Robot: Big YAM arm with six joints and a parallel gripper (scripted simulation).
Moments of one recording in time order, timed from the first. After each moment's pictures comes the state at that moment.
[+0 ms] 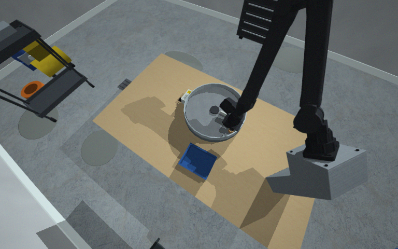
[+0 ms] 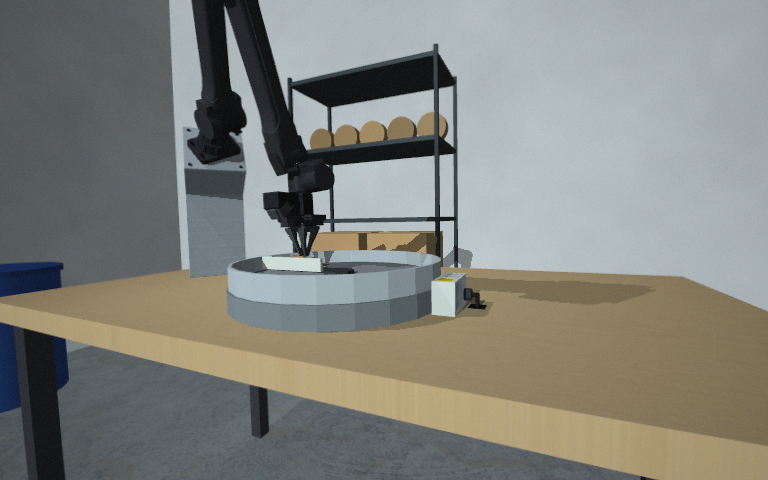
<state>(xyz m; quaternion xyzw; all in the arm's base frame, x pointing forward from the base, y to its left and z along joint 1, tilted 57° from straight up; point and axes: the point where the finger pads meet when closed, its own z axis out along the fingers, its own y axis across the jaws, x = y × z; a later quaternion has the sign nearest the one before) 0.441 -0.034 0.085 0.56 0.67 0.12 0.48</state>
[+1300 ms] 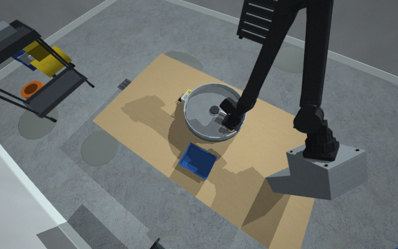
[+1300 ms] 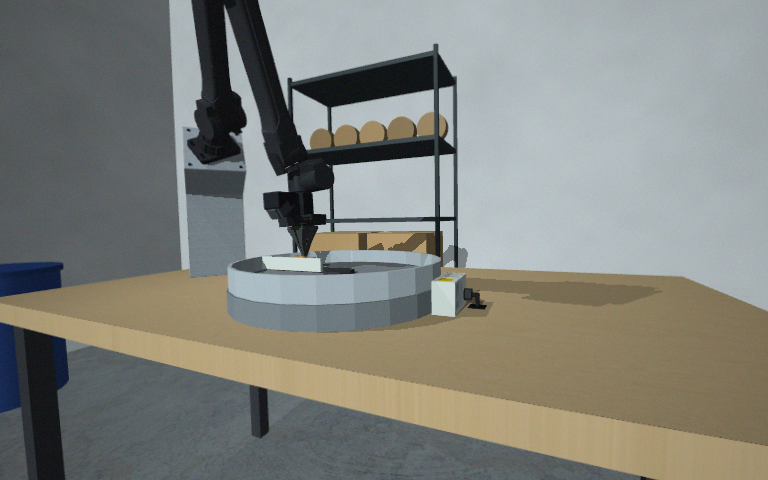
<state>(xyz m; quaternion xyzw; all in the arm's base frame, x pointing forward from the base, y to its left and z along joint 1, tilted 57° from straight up) 0.441 -0.033 0.086 0.56 0.67 0.12 0.48</state>
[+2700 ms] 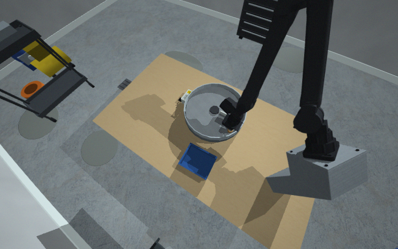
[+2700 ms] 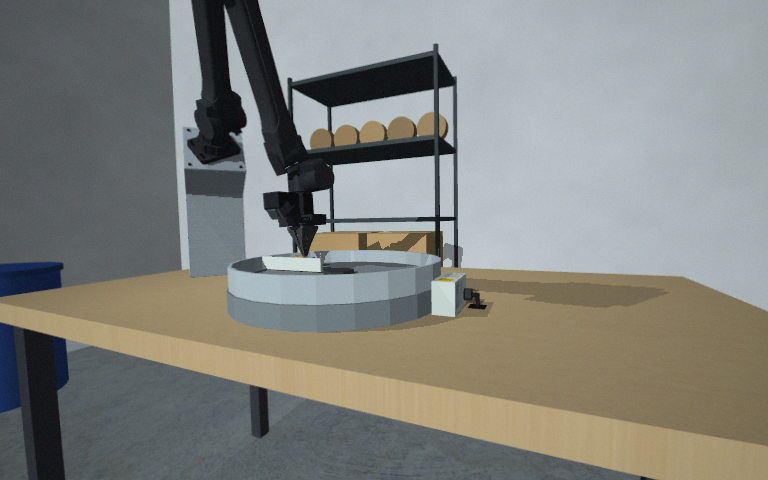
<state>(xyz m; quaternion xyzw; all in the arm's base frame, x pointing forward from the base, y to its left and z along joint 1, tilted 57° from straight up) 0.441 -0.032 0.086 0.56 0.67 0.12 0.48</state>
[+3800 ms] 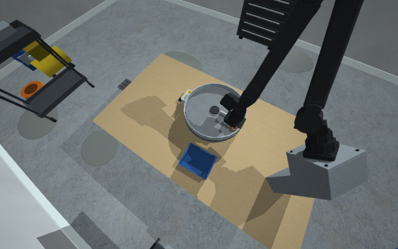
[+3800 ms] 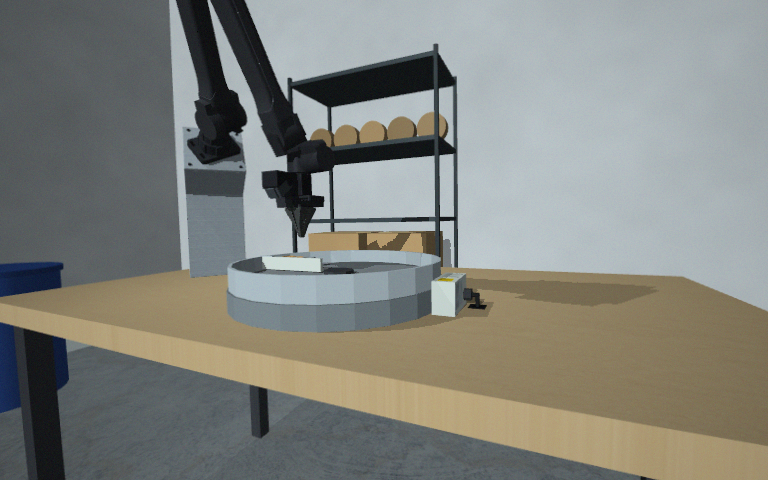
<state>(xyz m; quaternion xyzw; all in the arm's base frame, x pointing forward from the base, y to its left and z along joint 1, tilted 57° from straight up) 0.402 -0.017 0.105 0.57 0.67 0.11 0.47</state>
